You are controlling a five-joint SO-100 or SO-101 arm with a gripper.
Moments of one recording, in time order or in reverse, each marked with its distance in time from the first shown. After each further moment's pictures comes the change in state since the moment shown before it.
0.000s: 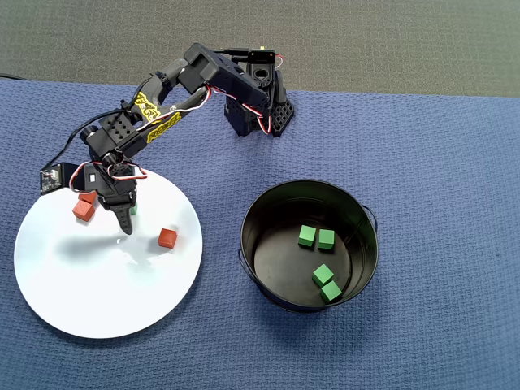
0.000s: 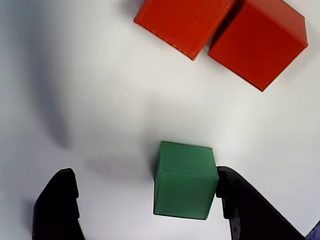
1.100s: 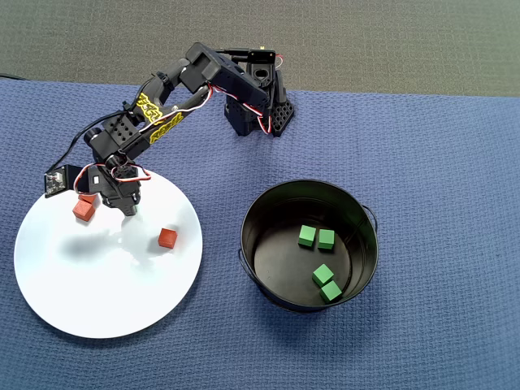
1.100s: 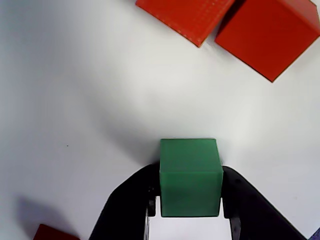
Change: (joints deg) arm -0.4 0.7 4.0 -2.3 -0.1
